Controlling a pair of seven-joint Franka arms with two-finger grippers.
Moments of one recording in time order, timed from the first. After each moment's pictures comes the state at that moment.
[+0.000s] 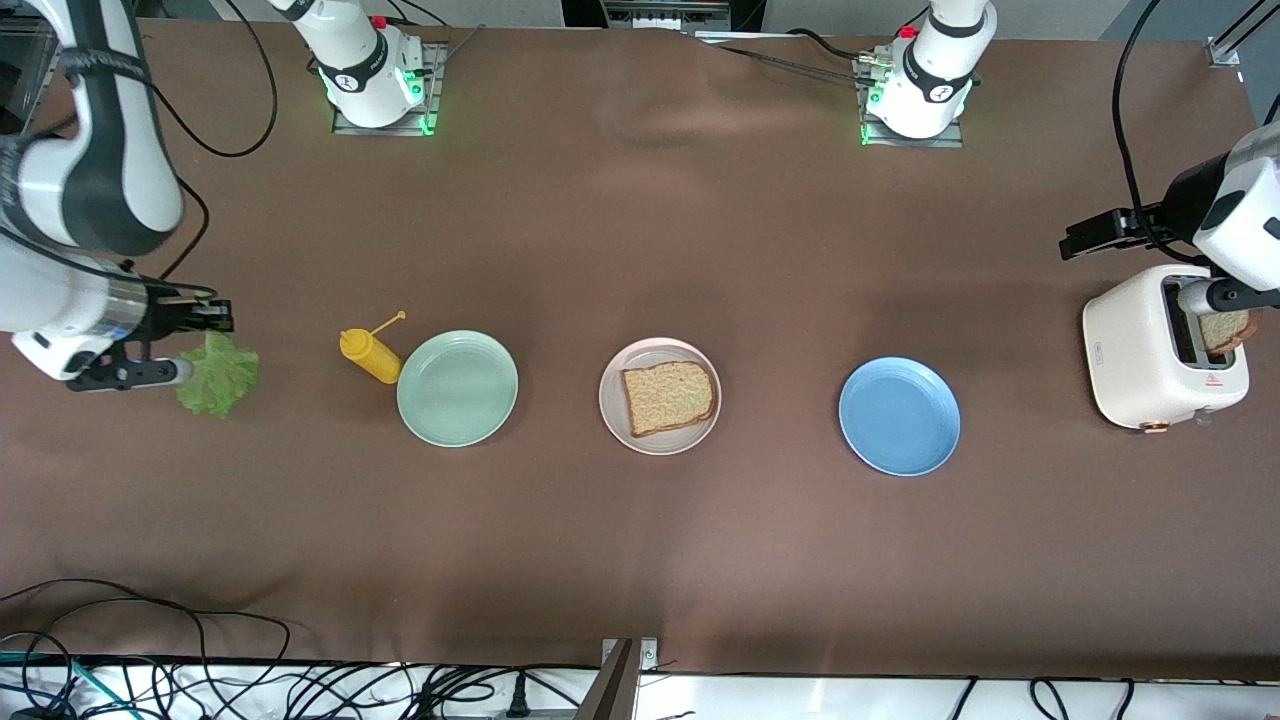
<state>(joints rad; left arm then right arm) 0.28 0.18 -0.34 -1.36 -0.01 1.30 -0.23 -0.04 0.26 -0.01 -1.70 0.00 1.72 -0.14</state>
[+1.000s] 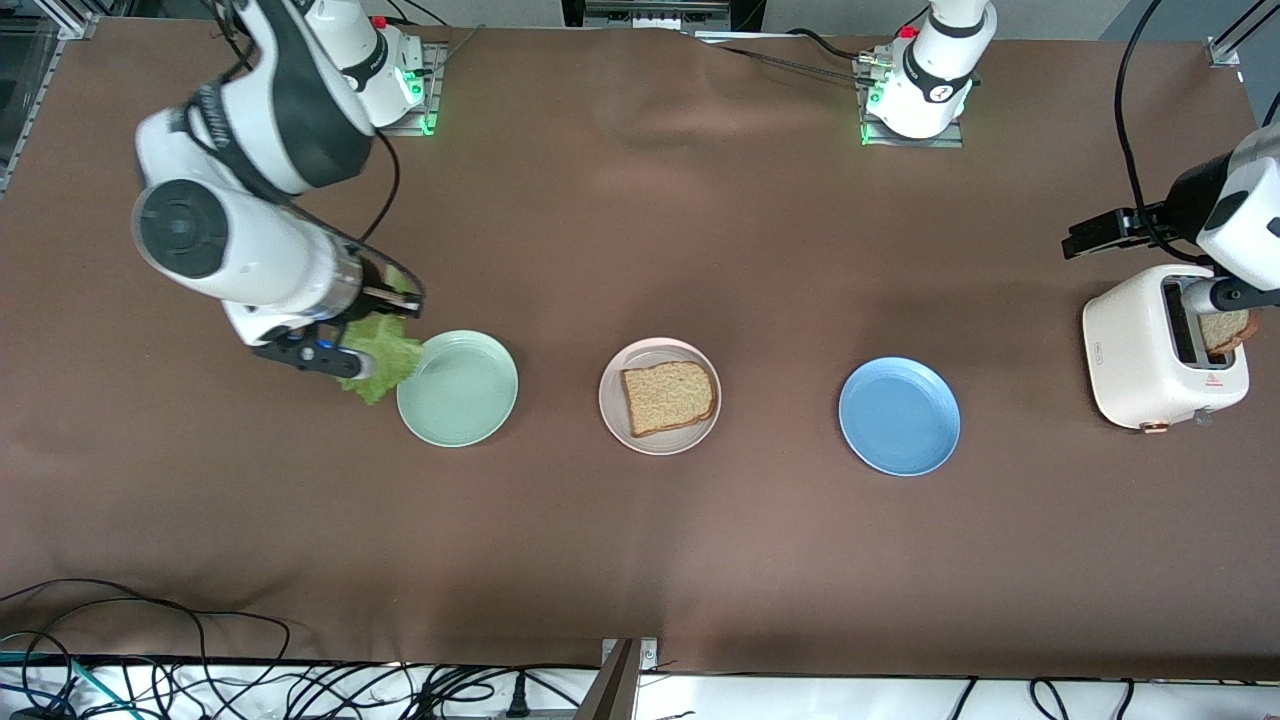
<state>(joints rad) 0.29 0.17 -0.35 -1.37 0.00 1.30 -0.23 0.04 0.37 0.41 -1.56 0.01 1.74 0.70</state>
